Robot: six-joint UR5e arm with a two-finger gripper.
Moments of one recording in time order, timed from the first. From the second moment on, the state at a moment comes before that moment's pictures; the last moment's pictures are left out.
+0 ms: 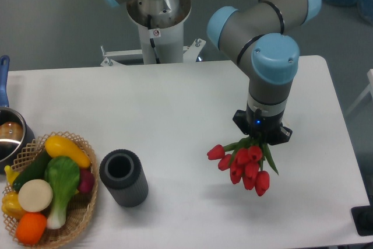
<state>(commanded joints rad) 2.55 -1.98 -1.43 -1.17 1.59 1.08</state>
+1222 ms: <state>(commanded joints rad) 2.52 -1.94 -1.38 -0.96 1.11 0.97</state>
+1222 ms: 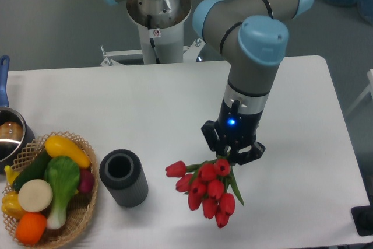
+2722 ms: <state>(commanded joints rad) 2.57 -1.89 -1.44 -0.90 0.14 0.92</state>
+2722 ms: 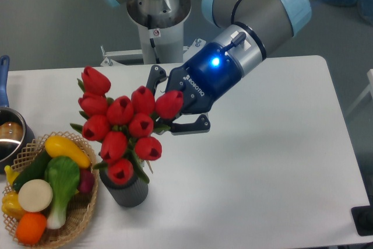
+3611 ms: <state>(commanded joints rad) 2.56 -1.83 -1.54 -0.88 0.14 0.94</state>
